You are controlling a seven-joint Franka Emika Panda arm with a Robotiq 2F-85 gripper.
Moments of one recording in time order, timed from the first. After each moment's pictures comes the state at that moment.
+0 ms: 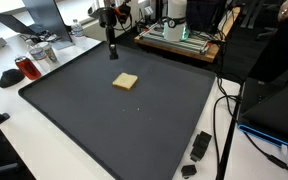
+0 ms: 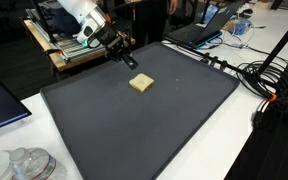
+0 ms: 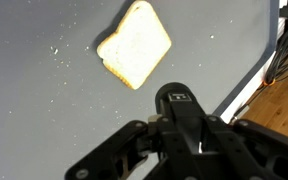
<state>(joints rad) -0.16 0.06 -0.12 -2.48 1.21 2.55 -0.73</state>
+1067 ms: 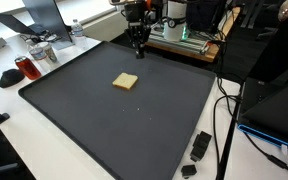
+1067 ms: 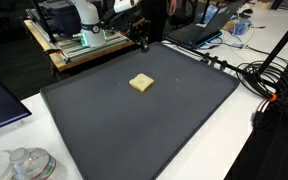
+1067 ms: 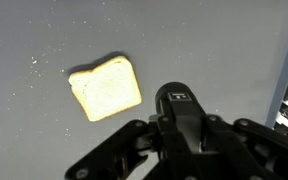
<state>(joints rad) -0.10 -0.13 0.17 -2.65 0.54 2.73 -0.29</state>
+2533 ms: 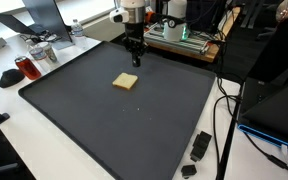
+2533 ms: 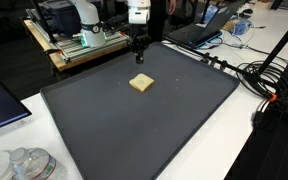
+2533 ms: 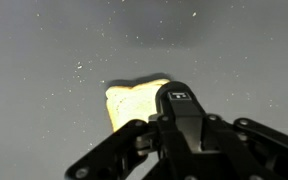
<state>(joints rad) -0.03 0.06 0.08 -2.53 -0.12 2.64 0.14</state>
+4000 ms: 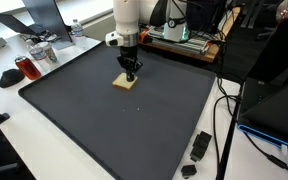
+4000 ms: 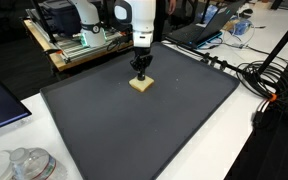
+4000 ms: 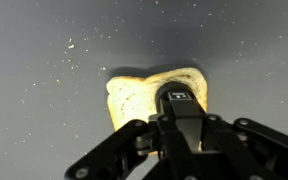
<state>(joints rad) 0.09 0.33 -0.08 -2.40 -0.18 2.79 0.16</state>
